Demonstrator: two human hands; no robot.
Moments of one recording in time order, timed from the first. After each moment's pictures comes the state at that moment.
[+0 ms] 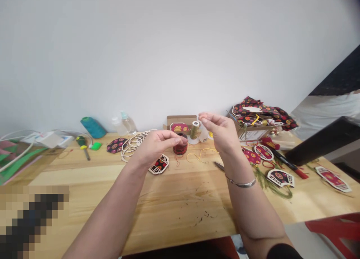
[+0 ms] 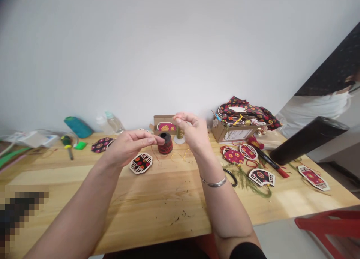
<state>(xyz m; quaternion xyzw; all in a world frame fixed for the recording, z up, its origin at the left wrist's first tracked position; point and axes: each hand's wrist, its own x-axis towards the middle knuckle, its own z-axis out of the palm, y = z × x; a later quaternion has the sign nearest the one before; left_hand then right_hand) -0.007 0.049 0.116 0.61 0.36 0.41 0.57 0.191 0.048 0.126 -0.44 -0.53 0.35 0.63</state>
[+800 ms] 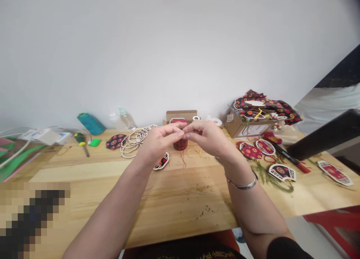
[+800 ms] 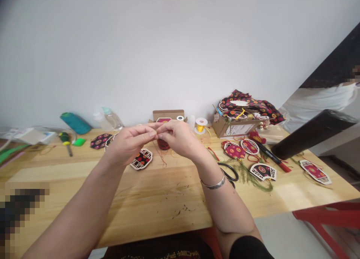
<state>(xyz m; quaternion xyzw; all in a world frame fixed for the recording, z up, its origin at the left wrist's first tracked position) -0.001 0.044 0.110 0.63 0.34 0.44 0.54 0.178 0.036 0.123 -0.43 -0.75 0.30 0.40</state>
